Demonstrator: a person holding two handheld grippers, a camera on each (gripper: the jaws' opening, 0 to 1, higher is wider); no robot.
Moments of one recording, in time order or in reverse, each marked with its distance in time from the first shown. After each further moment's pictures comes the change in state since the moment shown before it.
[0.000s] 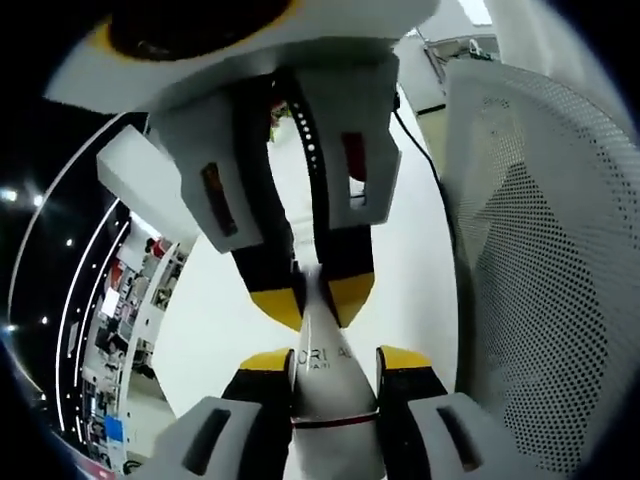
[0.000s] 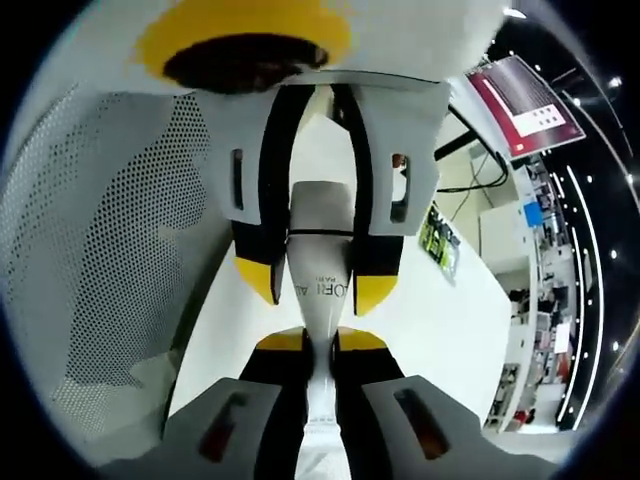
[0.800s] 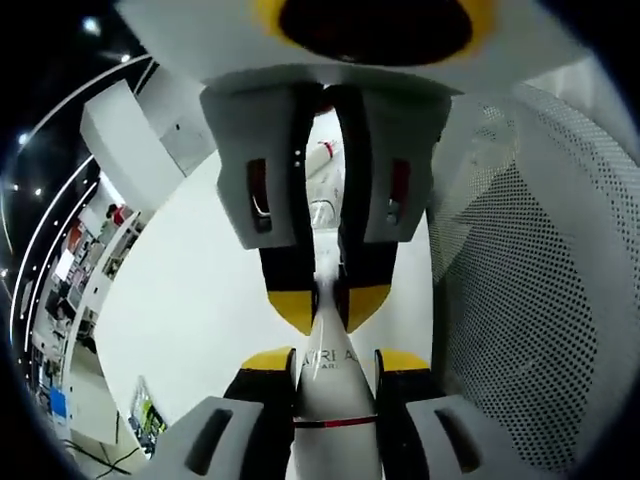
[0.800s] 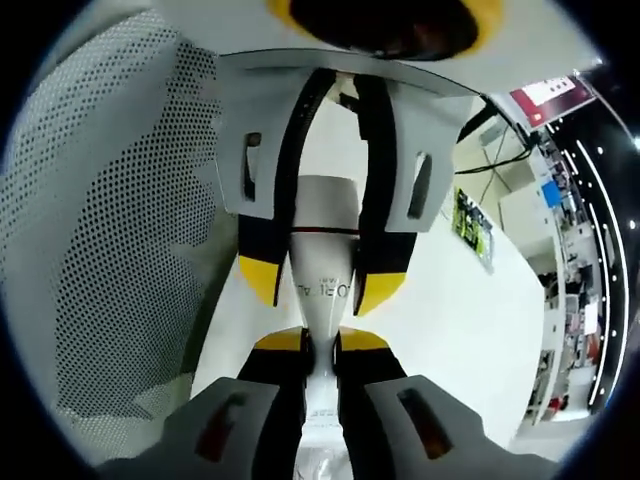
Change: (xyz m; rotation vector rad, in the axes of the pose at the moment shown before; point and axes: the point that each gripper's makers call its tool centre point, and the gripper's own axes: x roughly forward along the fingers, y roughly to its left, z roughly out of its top) left arm 0.031 -0.022 -0.031 -0.130 0.023 -0.220; right arm 0.044 0.023 -0.007 0.115 -0.035 0.088
